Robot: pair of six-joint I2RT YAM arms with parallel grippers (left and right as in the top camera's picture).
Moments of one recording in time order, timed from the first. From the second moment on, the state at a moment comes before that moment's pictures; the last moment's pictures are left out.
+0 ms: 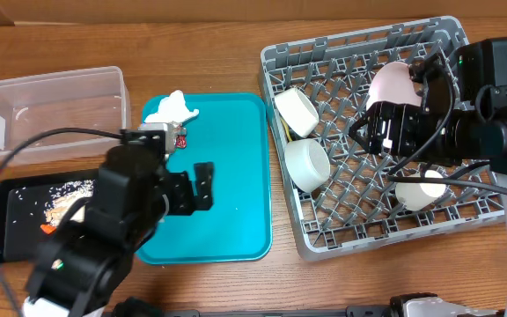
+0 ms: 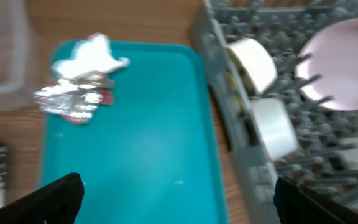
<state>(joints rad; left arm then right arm) -0.41 0.93 1.23 -1.04 -0.08 -0.40 0.11 1.44 1.94 -1.62 -0.42 0.25</state>
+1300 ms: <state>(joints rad) -0.19 1.87 1.26 -0.66 -0.35 -0.14 0.11 1.44 1.94 -1.56 -0.43 0.25</state>
